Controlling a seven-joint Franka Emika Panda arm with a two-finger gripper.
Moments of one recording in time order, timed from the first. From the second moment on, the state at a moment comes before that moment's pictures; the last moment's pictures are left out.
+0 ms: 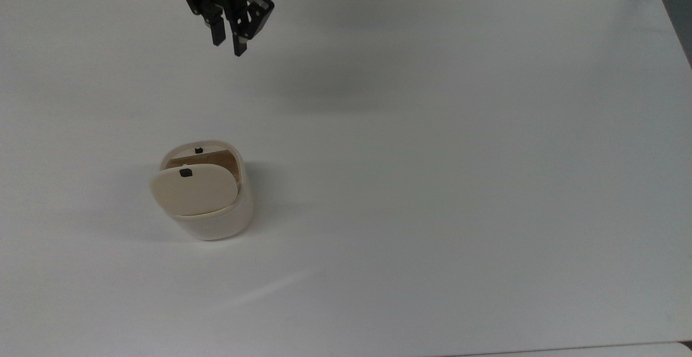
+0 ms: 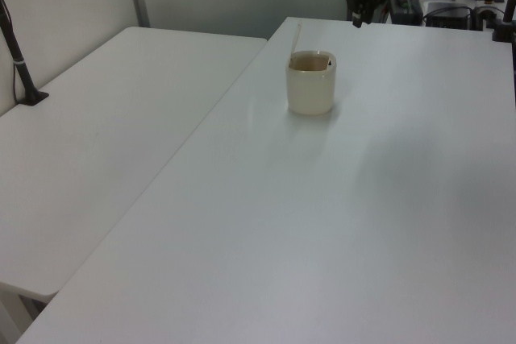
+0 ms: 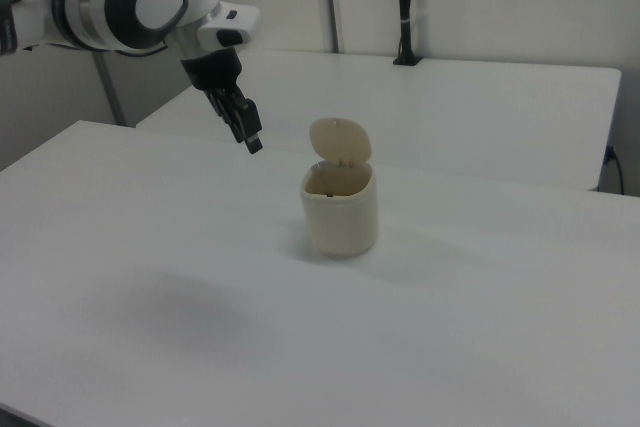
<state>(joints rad) 0.01 0.02 -0.05 -1.72 -0.09 1.93 0.45</state>
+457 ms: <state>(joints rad) 0.00 0.00 -0.05 -1.73 -0.09 1.93 0.13</state>
